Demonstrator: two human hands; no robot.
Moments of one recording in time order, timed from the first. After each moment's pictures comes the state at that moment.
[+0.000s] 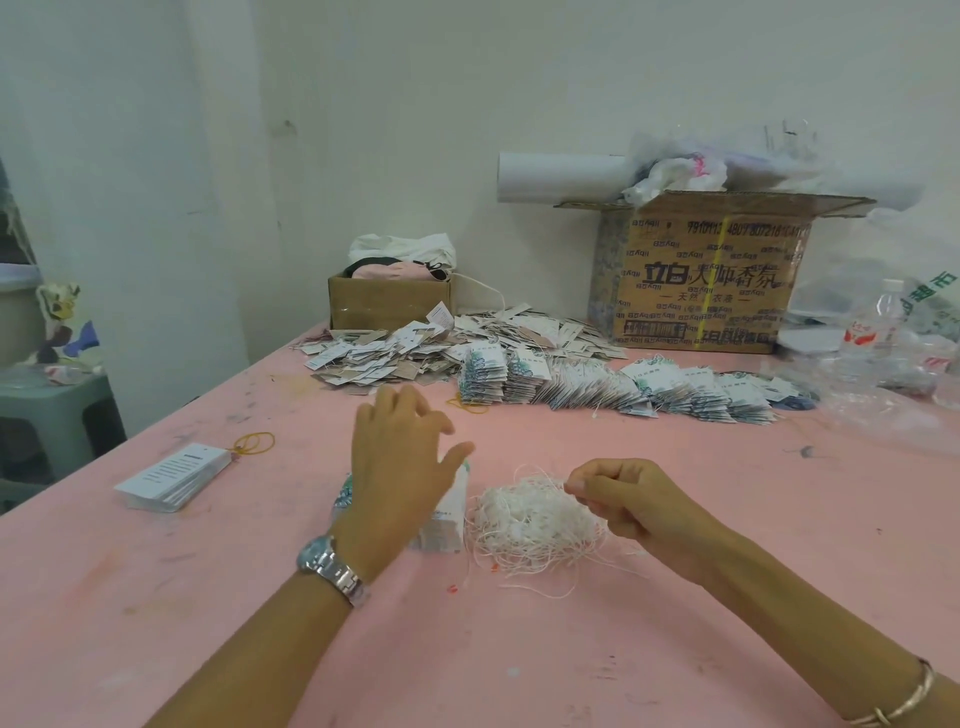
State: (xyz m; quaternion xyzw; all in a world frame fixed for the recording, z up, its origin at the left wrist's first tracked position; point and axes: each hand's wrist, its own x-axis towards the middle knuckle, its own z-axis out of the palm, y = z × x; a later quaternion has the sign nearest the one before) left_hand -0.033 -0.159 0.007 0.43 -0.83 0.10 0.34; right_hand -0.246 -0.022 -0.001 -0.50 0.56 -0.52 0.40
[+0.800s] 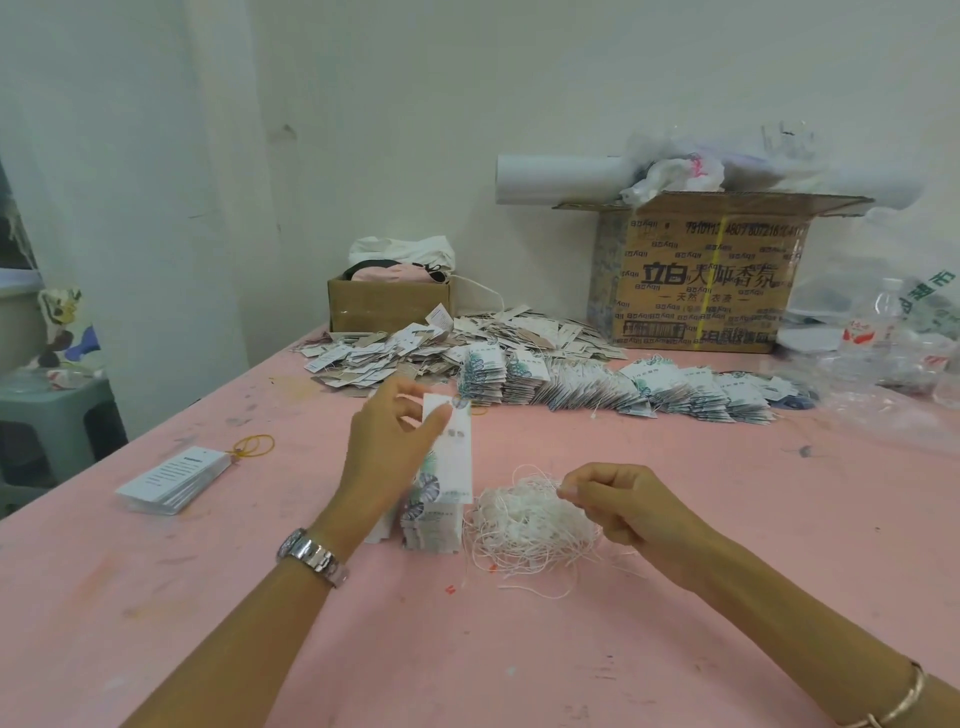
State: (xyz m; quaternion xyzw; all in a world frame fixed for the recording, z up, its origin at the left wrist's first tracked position) left_hand -0.027 -0.174 0.016 0.36 -0.71 -0.35 0.49; right_hand -0.240 -0.020 -0.005 -0.49 0.57 -0.52 0.39
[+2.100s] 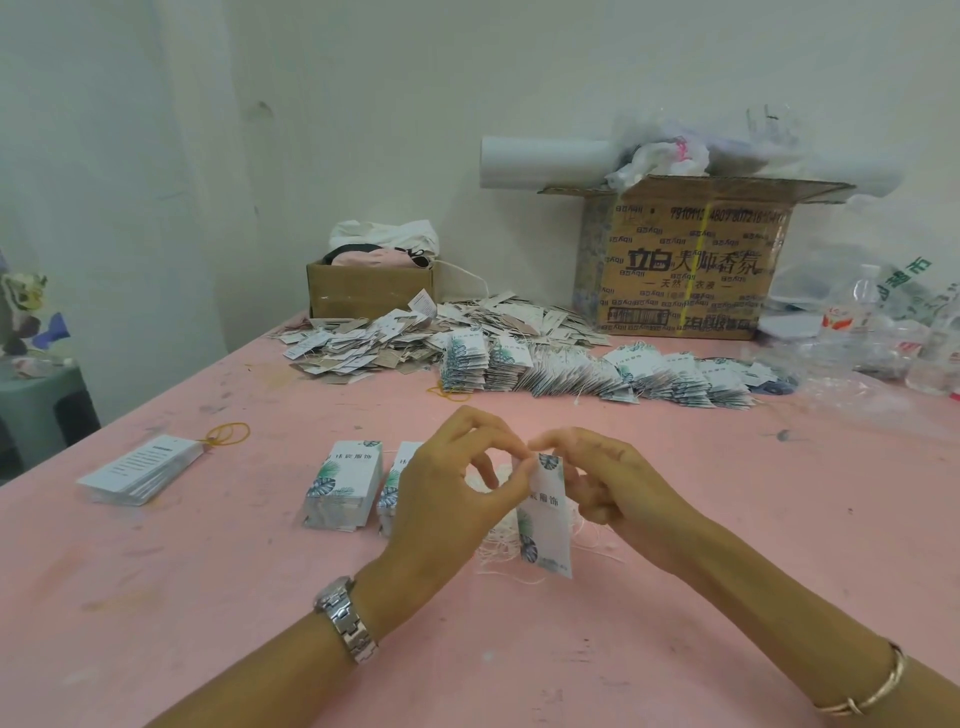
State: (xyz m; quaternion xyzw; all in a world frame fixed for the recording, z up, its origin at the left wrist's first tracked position) left_hand -0.062 -0.096 -0.009 0.17 -0.80 -0.23 0.53; right_hand -0.236 -0.013 0.005 -0.53 0.49 -0.56 0.41
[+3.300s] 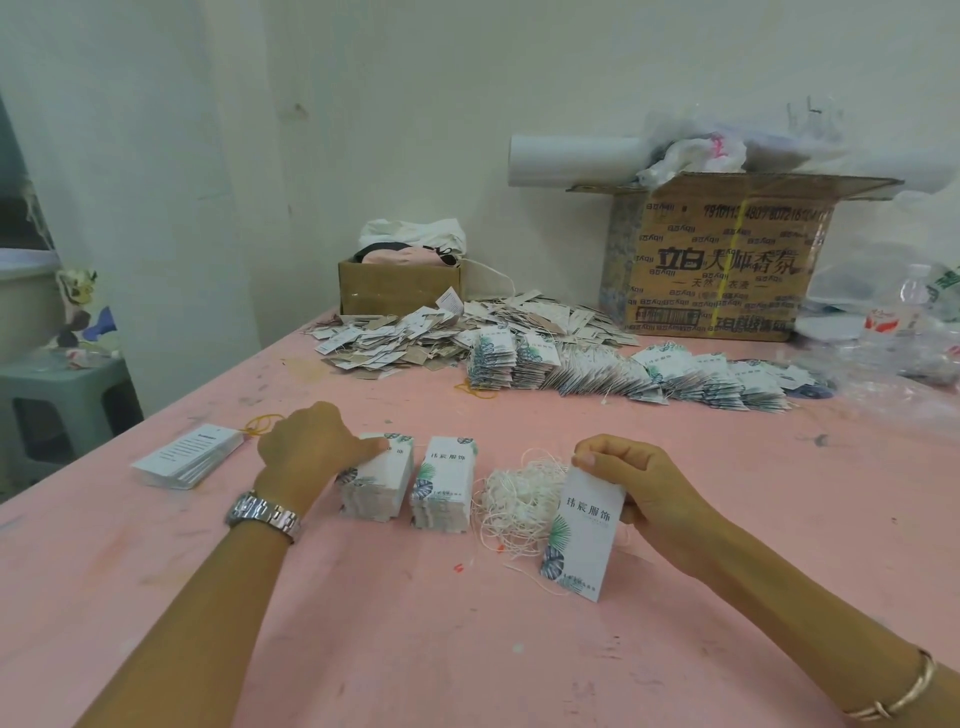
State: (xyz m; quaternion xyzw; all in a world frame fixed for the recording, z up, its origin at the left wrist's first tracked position) left_hand 0.029 -0.212 0.016 0.65 -0.74 -0.08 0.12; right_hand -0.231 -0.019 -0.003 -0.48 0.54 -0.57 0.38
